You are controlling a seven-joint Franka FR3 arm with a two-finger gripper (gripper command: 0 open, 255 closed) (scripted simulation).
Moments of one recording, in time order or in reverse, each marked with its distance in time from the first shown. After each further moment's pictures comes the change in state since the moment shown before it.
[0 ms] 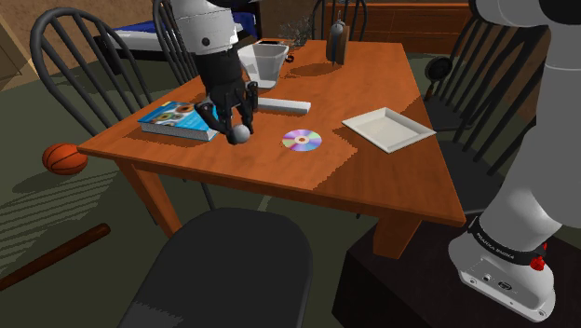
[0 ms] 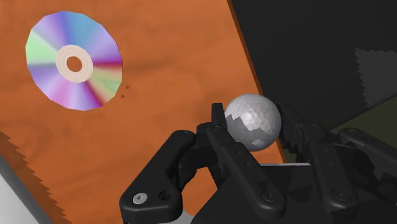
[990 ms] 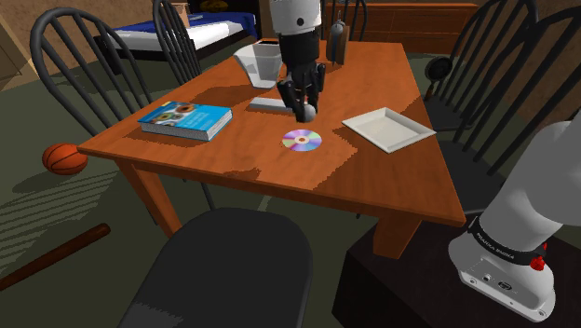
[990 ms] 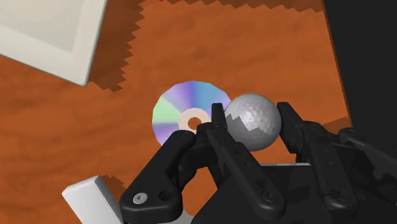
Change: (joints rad) arm -0.174 -0.450 -0.088 -0.503 0.146 0.081 -0.267
